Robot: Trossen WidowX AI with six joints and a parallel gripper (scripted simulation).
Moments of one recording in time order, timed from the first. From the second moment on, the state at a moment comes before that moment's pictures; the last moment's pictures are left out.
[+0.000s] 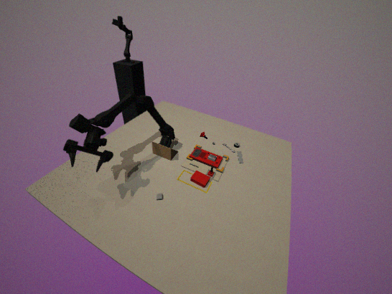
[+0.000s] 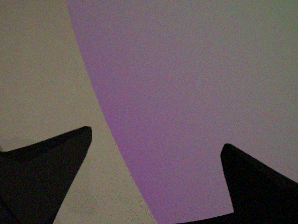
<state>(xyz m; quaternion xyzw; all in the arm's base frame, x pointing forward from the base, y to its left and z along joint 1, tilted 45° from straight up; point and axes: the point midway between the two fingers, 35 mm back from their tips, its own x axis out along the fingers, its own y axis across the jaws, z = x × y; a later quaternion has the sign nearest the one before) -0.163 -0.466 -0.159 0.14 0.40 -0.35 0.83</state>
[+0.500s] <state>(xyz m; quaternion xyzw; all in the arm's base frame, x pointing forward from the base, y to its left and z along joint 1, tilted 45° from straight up) 0.055 -0.444 -0.129 0.21 0.45 -0.13 0.86</state>
